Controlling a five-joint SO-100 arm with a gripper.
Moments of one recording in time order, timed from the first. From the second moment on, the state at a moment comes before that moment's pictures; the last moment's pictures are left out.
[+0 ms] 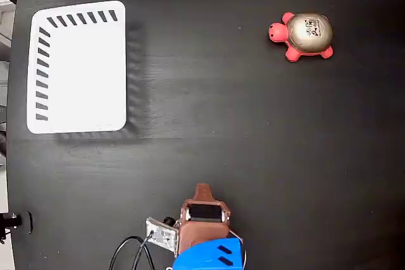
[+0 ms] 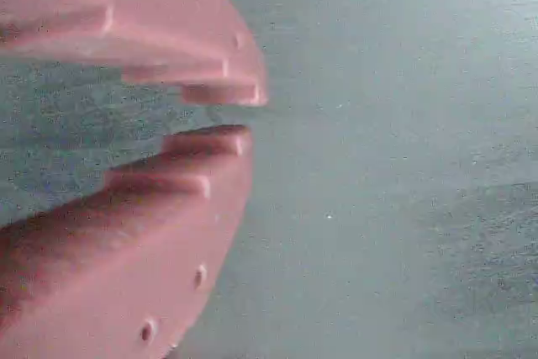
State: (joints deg) arm -1.1 188.5 166.7 76.8 5.3
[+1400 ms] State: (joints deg) arm -5.1 188.5 166.8 76.6 2.3
